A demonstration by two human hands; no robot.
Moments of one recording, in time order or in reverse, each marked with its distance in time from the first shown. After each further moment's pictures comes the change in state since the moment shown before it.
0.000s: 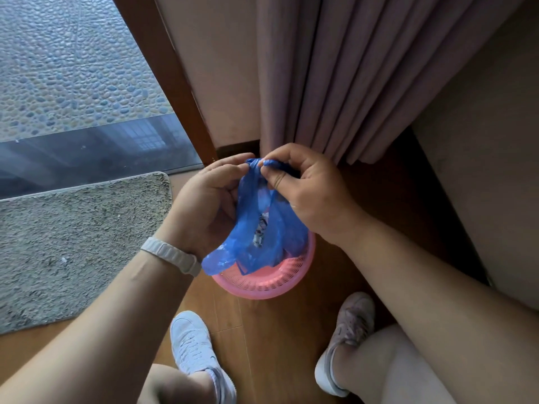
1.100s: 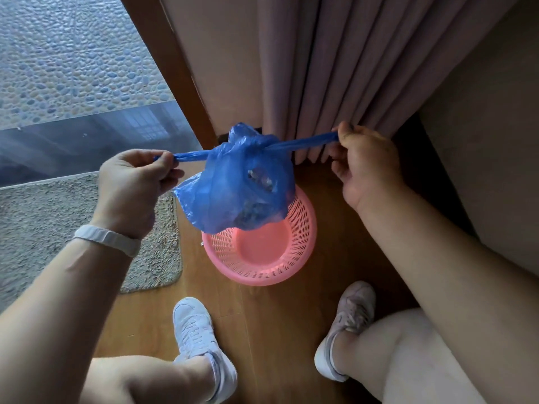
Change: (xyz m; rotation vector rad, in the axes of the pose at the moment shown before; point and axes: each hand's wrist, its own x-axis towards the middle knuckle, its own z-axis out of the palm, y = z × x) left_hand -0.008 0.030 -0.073 0.502 0.511 0.342; right_hand 0.014 0.011 -0.047 0.255 0.596 0.510
